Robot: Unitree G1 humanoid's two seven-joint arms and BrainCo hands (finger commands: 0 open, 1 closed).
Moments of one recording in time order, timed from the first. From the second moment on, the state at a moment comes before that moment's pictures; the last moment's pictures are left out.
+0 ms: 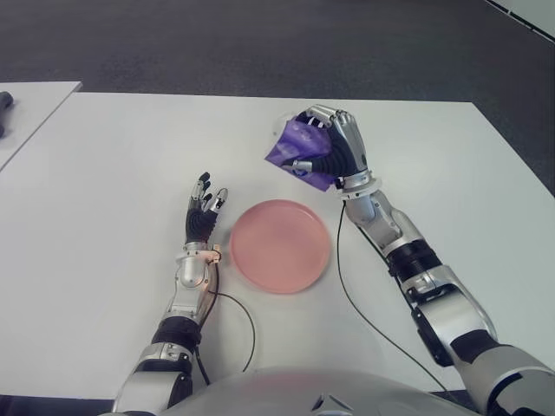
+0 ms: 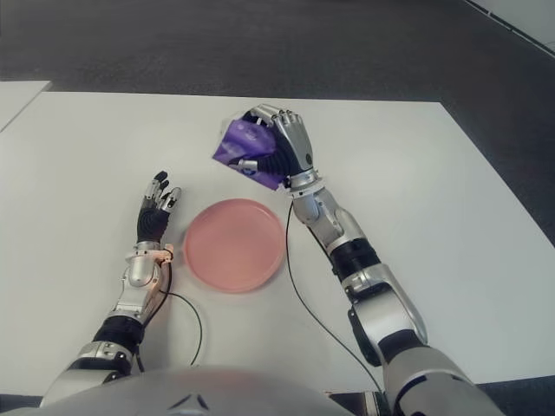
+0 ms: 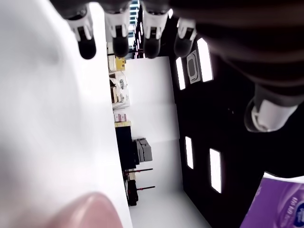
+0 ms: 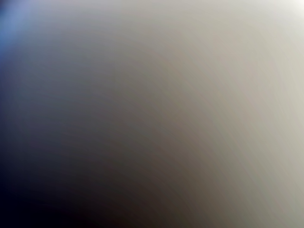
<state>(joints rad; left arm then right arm) -0.13 0.03 0.06 0.66 0.09 -0.62 0.19 -0.53 -0.32 0.35 0.37 -0.63 -0.57 -0.51</state>
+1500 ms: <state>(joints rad) -0.14 0.03 0.06 0.69 0.10 -0.65 0.22 -0.47 -0.31 0.54 0.56 -0.78 -0.77 -0.32</state>
